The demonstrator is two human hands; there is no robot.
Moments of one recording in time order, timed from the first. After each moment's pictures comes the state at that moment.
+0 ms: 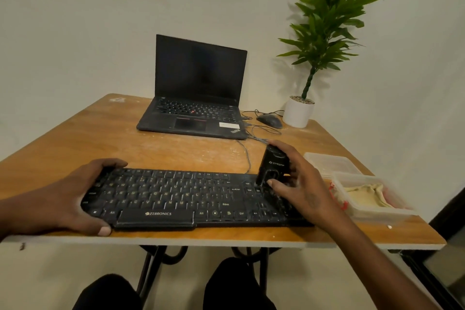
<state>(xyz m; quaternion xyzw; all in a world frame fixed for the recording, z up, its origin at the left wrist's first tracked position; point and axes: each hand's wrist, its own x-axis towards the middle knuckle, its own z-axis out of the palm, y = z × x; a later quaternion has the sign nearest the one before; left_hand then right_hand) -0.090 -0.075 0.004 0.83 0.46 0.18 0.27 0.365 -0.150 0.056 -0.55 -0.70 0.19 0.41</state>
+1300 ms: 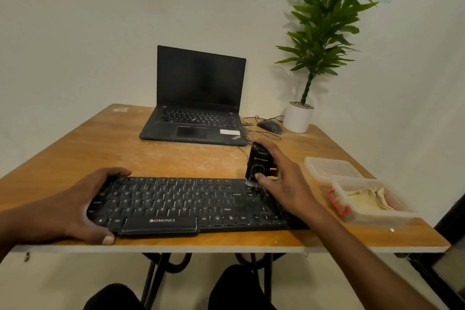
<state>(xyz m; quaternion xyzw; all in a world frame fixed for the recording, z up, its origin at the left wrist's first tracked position) -0.106 -0.048 -0.022 0.81 0.42 0.23 0.36 0.347 -0.117 0.050 -0.54 -0.72 0.15 0.40</state>
